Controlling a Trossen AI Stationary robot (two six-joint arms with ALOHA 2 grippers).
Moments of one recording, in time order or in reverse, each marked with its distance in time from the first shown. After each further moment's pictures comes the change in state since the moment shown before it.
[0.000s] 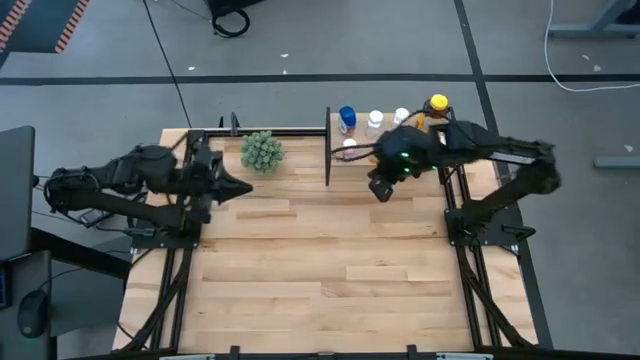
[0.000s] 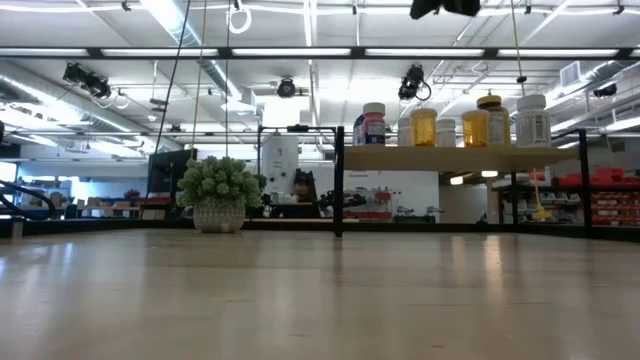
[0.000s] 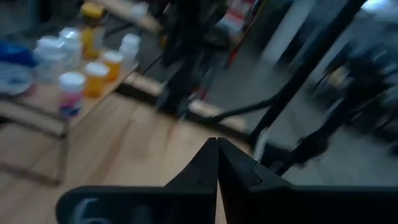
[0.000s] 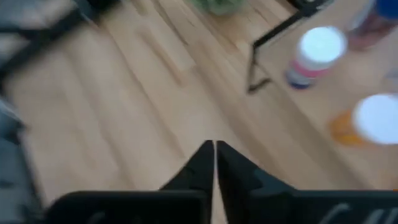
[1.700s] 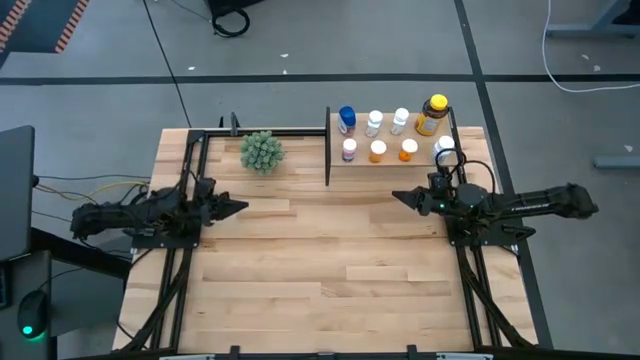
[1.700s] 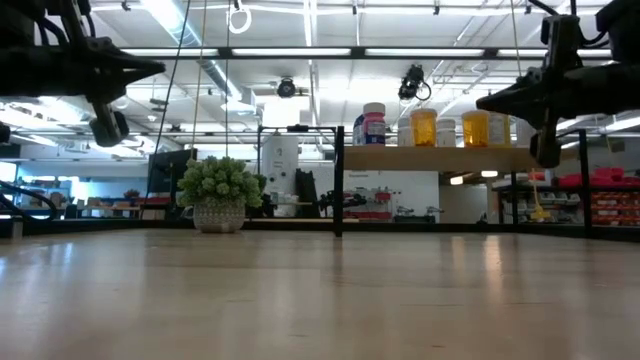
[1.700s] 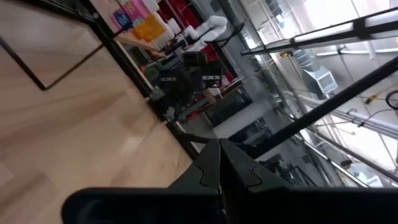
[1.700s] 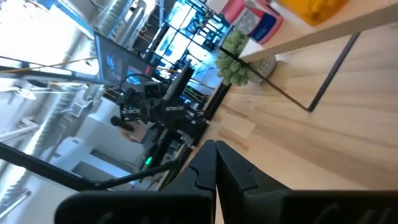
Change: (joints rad) left arm 0.076 -0.766 -1.050 0.570 -0.011 -0.544; right arm 0.045 -1.101 -1.691 1.506 0.139 0.437
